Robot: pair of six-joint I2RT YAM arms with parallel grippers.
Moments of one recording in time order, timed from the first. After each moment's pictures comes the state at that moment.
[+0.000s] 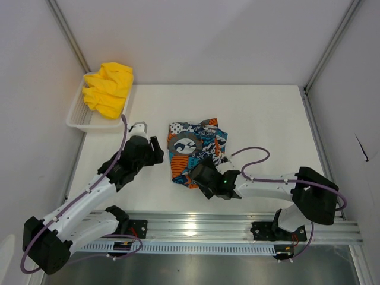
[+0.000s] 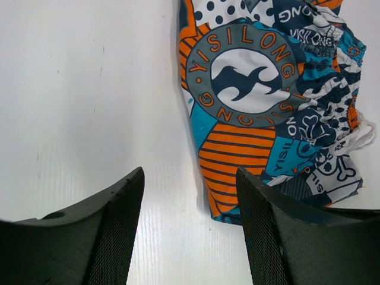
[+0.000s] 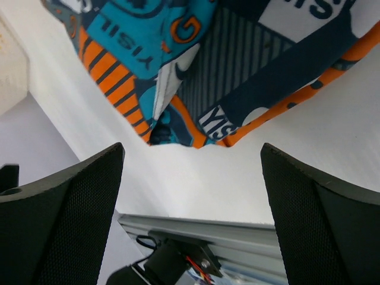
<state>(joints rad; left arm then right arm) -0.56 0.92 0.70 -0.41 -0.28 -0.55 1.16 1.50 0.83 -0.30 0.47 1.86</state>
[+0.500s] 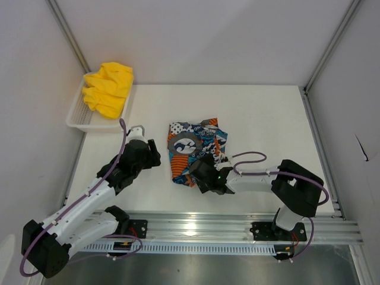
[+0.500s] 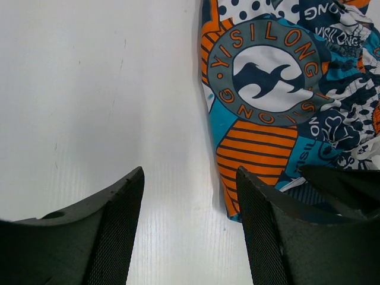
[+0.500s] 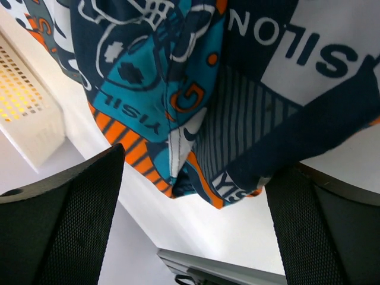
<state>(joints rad) -0.56 0.87 0.64 -0.42 -0.34 -0.56 1.10 1.65 0.84 -0.16 0.49 2.00</state>
